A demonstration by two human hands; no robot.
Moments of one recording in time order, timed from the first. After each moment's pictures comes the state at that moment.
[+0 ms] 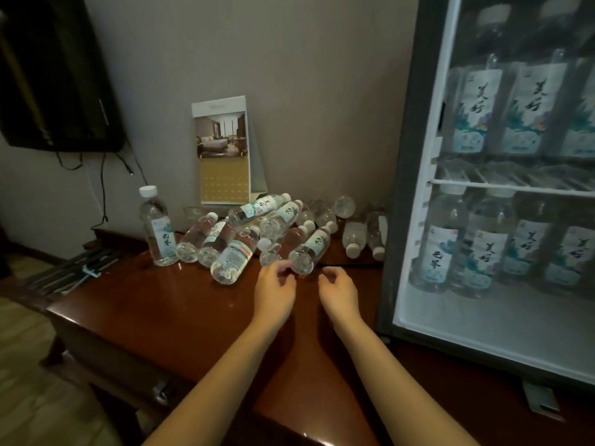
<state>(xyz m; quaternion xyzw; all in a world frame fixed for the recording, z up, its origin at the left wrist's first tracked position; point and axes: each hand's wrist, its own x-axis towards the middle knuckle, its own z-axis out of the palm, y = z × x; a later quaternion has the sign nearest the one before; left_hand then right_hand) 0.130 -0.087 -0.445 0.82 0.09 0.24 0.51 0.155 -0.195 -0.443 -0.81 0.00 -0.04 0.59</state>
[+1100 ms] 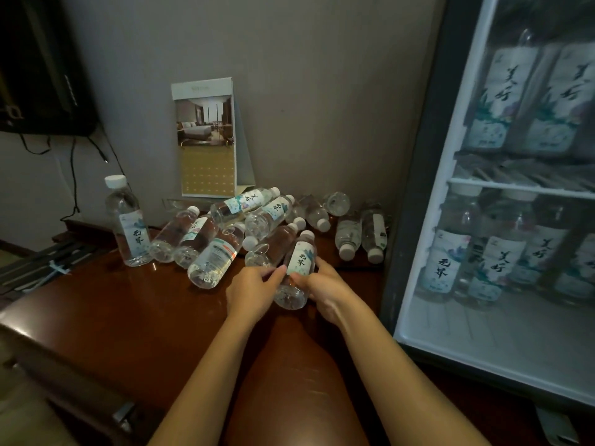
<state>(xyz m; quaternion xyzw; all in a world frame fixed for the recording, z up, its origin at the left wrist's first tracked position) 0.166 -0.061 -0.450 0.91 0.14 0.19 0.34 0.187 -0.187 -0.425 -0.66 -0.07 0.15 0.73</state>
